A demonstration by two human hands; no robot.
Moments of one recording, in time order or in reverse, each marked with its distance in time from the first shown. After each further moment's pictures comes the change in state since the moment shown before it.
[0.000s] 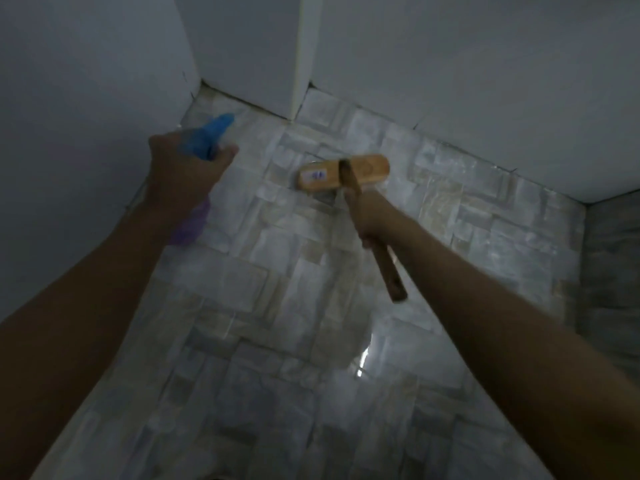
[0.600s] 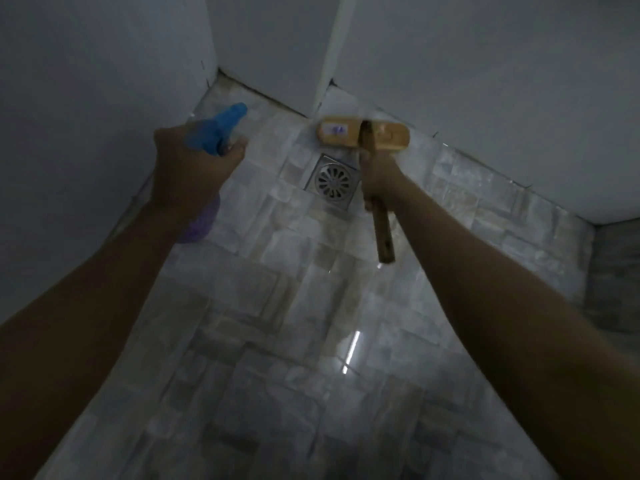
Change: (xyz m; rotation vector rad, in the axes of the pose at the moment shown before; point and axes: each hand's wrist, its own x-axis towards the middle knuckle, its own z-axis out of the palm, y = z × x) left_hand 0.000 -0.009 -0.003 -0.029 0.070 0.062; right_hand 0.053 -0.048 -0.007 0.198 0.132 0.030
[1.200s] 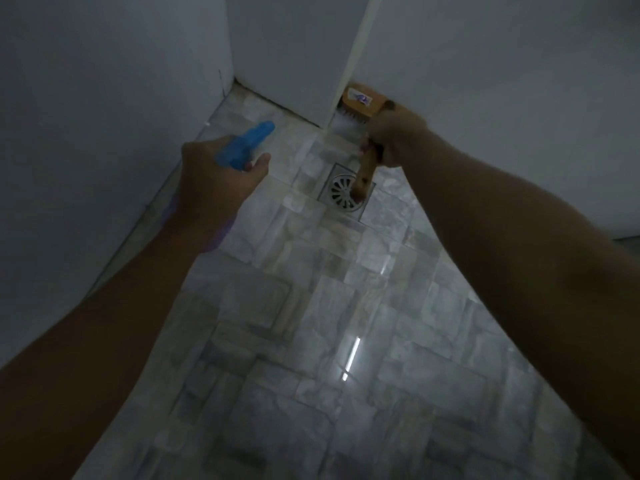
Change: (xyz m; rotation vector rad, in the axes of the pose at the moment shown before) left_hand -0.008 0.009 0.001 0.029 0.013 0.002; right_hand 0.073 -0.061 -0.005 0.198 -0.005 0.095
